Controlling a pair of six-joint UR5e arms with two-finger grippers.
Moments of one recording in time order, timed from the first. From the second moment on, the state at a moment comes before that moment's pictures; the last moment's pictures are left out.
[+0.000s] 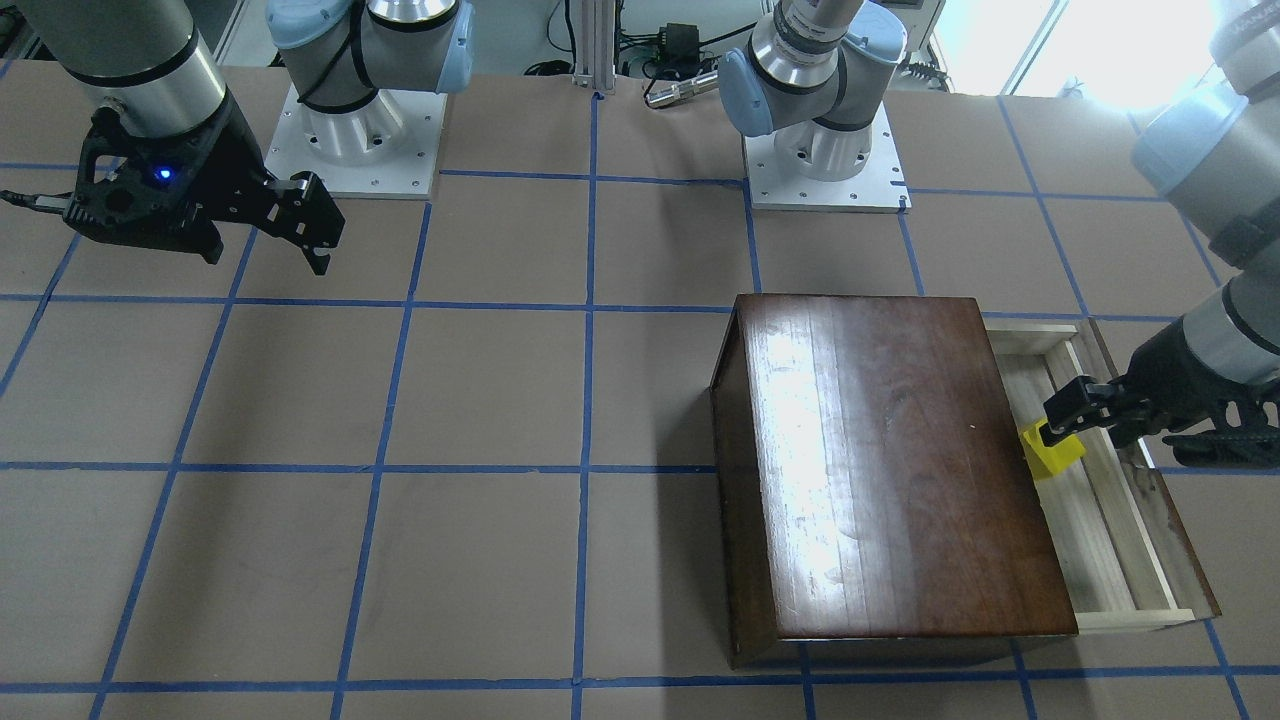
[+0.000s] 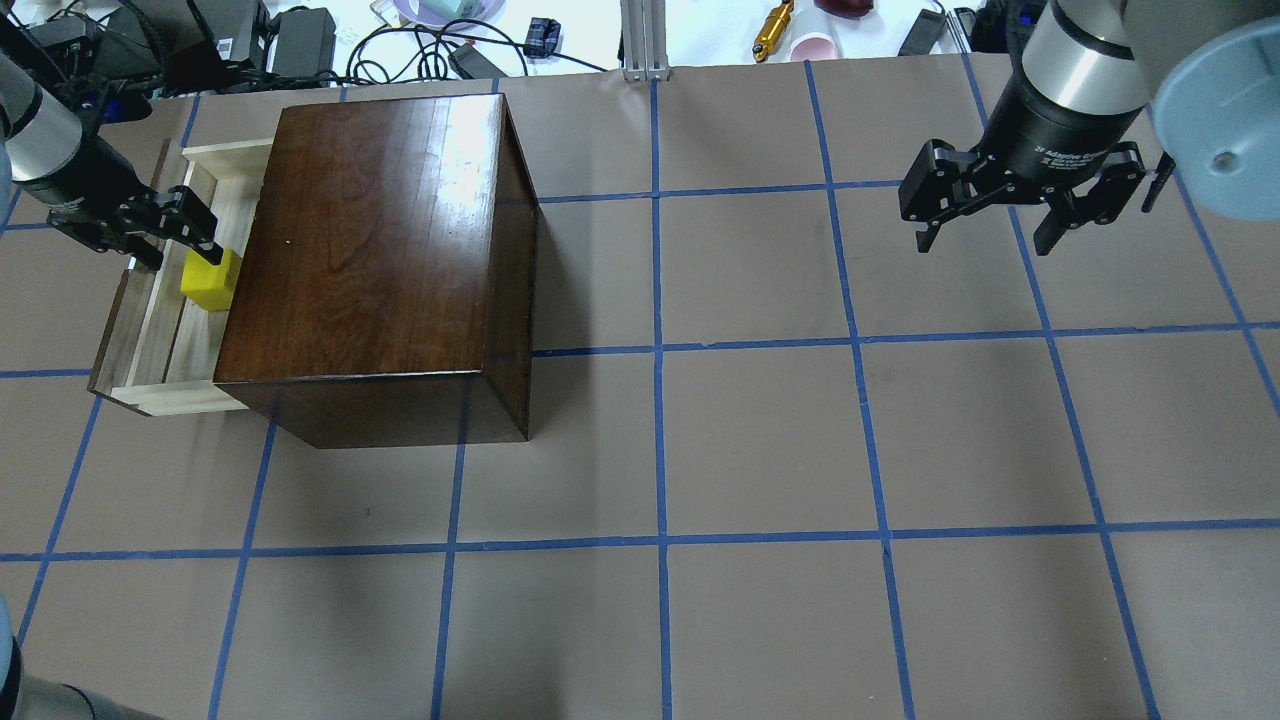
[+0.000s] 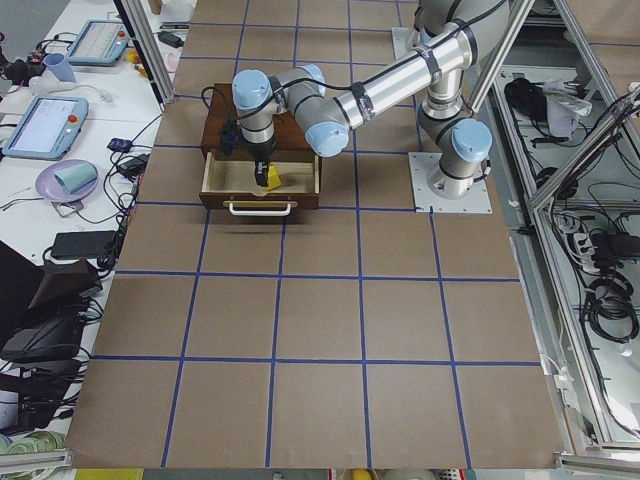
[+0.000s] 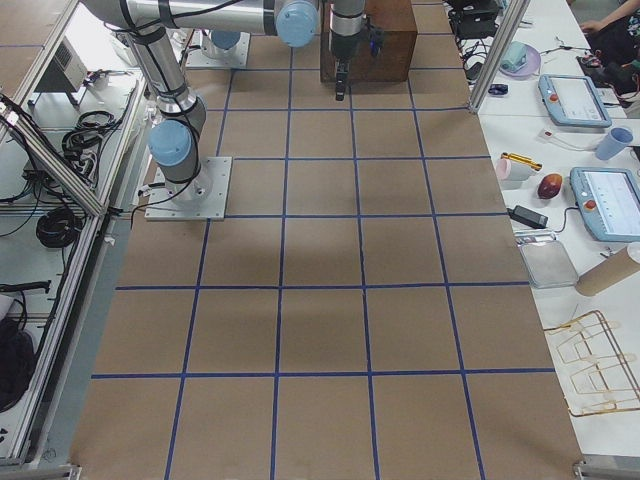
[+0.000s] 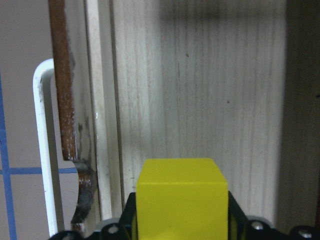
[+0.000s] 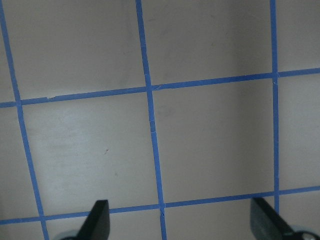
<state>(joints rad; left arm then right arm) -1.12 -1.85 -1.60 -1.27 1.50 0.44 1.52 -1.59 1.63 -1.60 -1.59 0.04</state>
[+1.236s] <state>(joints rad) -1.13 -1.57 -1.48 -1.65 1.50 0.45 1.52 -1.59 1.63 -1.60 -1.59 0.04</state>
